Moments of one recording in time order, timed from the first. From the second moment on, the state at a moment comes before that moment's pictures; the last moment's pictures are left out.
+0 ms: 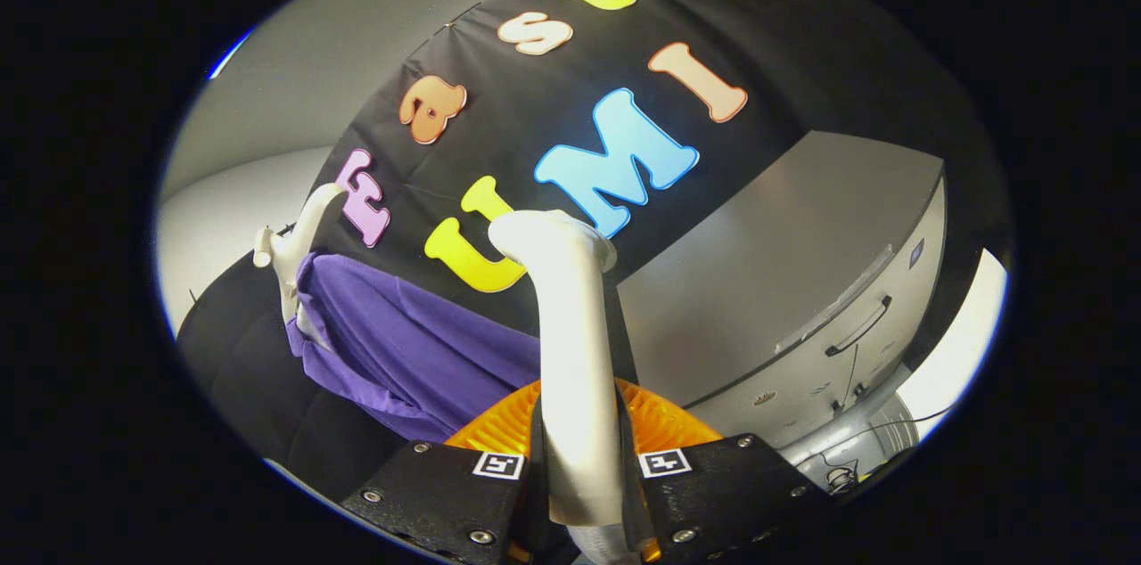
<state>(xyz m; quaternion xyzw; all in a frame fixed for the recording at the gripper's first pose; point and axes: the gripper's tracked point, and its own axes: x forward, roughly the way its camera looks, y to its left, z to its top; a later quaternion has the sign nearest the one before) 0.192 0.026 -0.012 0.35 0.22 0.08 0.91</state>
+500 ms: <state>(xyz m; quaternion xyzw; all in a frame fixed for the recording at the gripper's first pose) 0.161 0.113 0.033 0.19 0.13 0.09 0.97</state>
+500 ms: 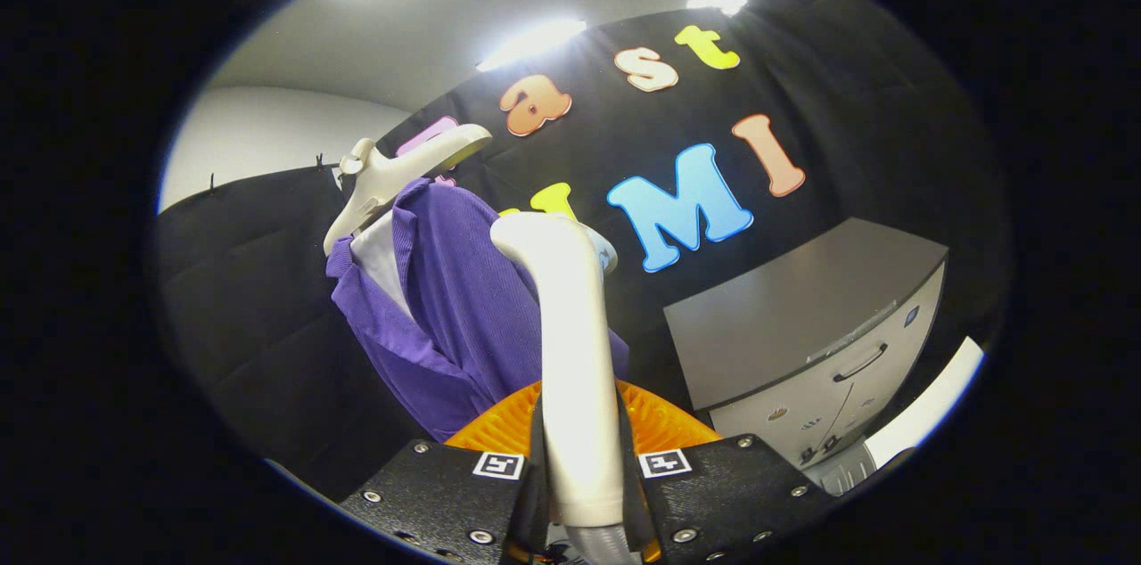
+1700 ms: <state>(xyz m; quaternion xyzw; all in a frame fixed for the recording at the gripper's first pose) 0.185 0.204 -0.019 -0.05 0.04 0.03 1.00</state>
